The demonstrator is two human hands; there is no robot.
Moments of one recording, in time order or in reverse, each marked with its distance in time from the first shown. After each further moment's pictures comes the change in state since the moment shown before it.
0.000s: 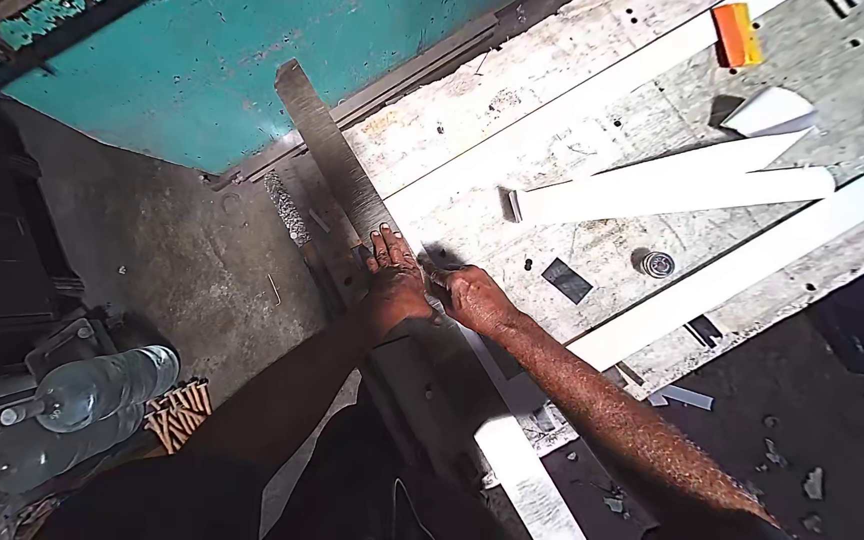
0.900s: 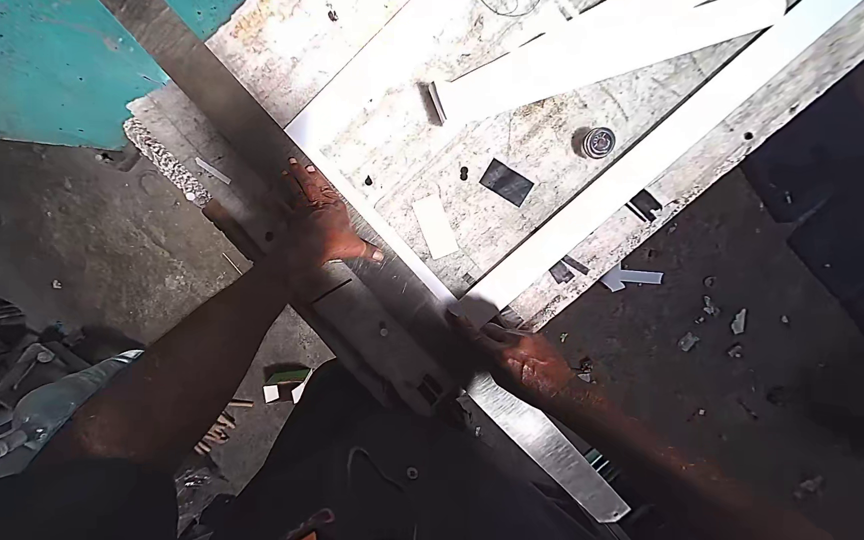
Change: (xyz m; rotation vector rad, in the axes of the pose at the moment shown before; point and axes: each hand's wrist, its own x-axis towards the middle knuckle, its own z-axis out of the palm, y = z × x) left_hand 0.002 0.010 0.002 0.098 0.034 -0.076; right_hand -0.245 0.038 0.078 -0.040 0.114 0.005
